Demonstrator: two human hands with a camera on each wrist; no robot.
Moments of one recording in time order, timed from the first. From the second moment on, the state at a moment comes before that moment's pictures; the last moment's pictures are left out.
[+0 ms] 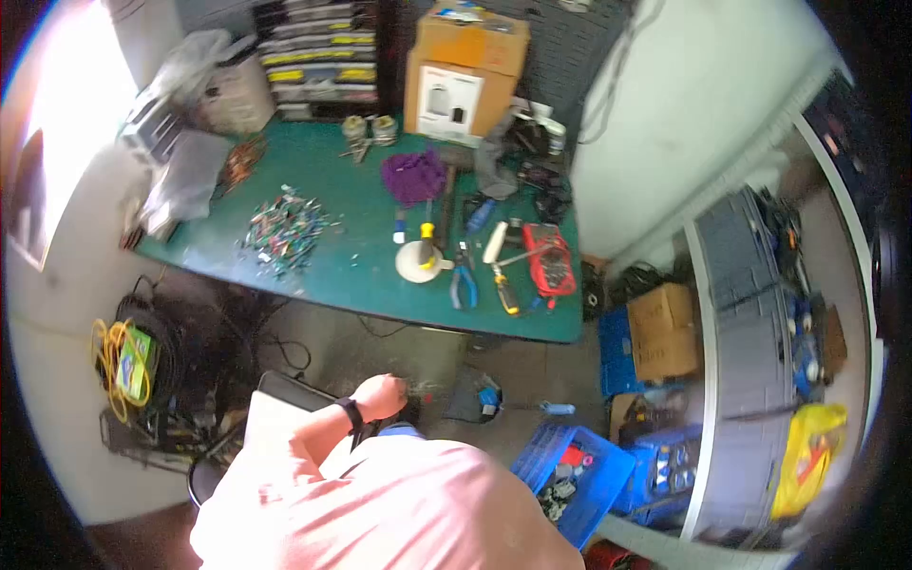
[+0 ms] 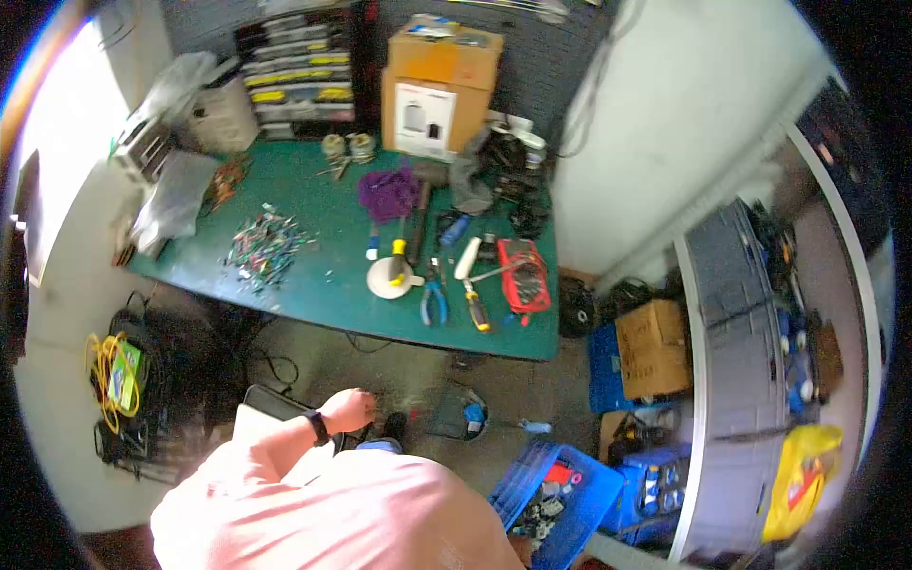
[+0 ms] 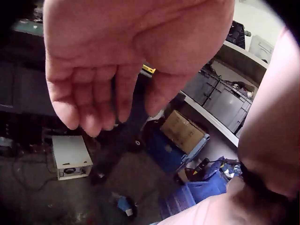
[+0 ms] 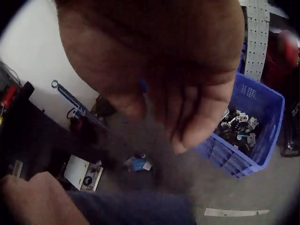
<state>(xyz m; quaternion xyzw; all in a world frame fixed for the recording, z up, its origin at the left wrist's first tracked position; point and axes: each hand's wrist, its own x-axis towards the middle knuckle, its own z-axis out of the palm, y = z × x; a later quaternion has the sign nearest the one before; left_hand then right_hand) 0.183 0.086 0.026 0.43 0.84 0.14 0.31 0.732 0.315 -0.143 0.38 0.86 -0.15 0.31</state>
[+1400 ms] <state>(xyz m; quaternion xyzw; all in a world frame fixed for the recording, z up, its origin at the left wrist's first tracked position) -0.216 -0.132 0.105 0.15 0.96 0.07 -0.25 0.424 0.309 -0.127 0.32 0.88 -0.16 0.30</state>
